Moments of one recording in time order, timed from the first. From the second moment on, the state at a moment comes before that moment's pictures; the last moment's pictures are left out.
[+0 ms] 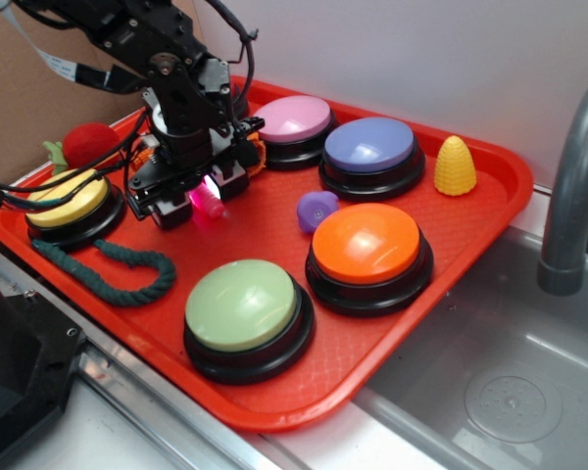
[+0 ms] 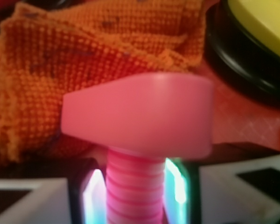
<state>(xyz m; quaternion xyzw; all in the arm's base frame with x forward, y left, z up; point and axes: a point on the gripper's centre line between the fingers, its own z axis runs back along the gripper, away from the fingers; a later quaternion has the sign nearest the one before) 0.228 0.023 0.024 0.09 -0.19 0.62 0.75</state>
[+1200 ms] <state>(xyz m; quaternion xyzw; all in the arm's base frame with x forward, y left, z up) 0.204 -0.005 0.176 -0.02 -0.11 0.21 0.97</state>
